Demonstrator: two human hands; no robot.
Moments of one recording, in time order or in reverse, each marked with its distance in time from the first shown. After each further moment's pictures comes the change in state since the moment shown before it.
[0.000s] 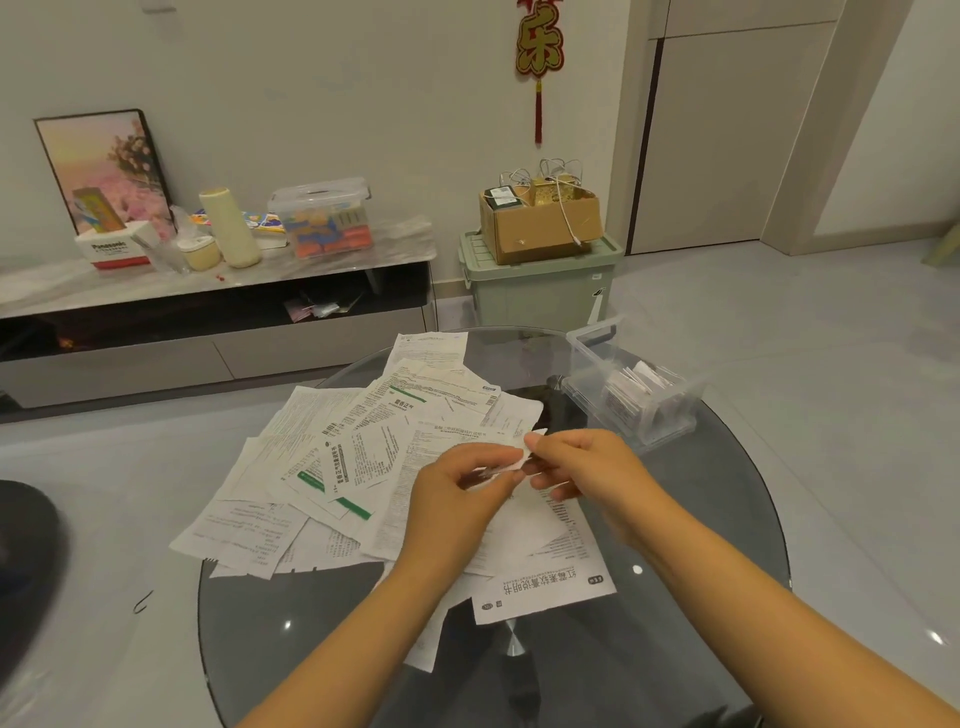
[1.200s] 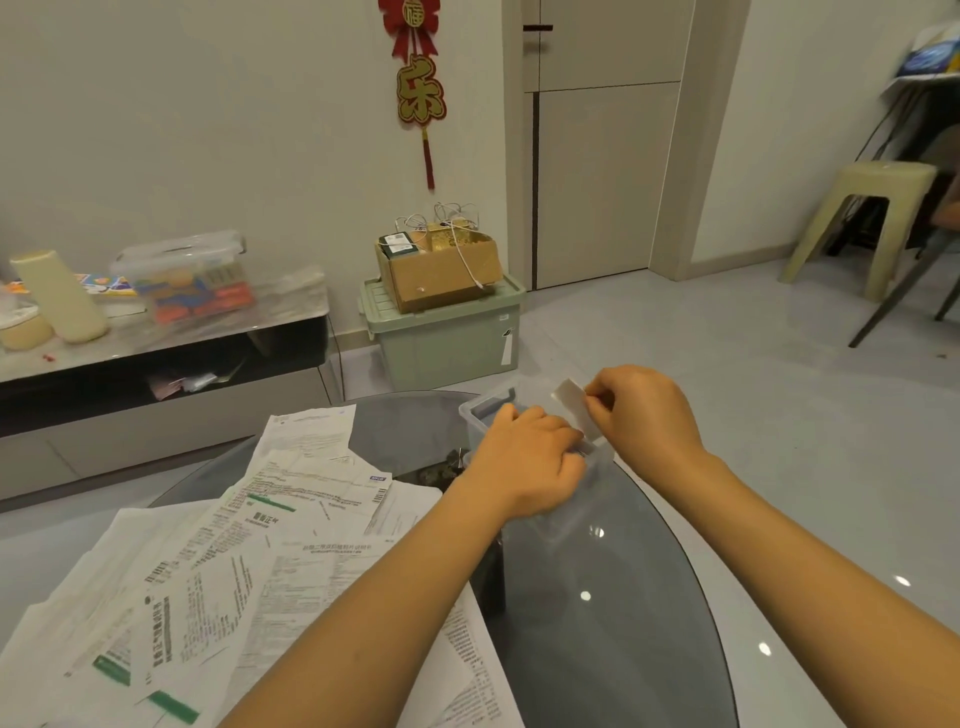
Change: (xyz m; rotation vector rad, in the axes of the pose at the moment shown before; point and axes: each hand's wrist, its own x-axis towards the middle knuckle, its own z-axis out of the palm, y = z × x) left_hand 0.150 0.029 0.157 0.963 -0.605 0.666; right_hand 0.080 -0.015 -0.157 -0.982 0.680 -0.387
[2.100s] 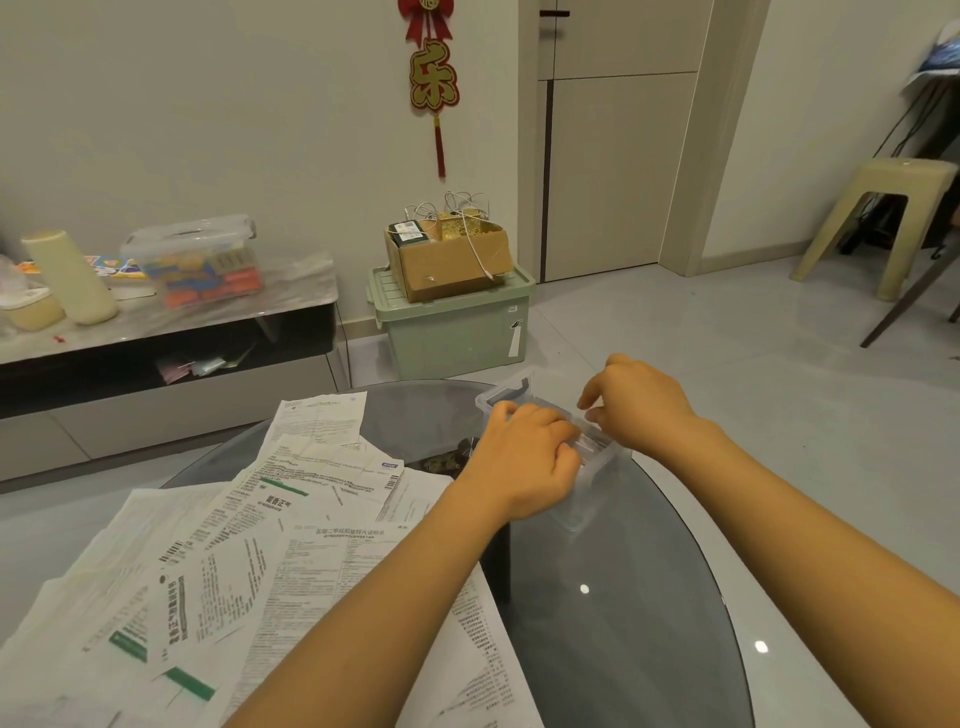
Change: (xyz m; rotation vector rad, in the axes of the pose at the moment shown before) left_hand -0.016 -0.010 0.007 -0.114 0.100 -0.055; right_hand 0.021 -0.010 0.009 -0.267 -0.373 0.008
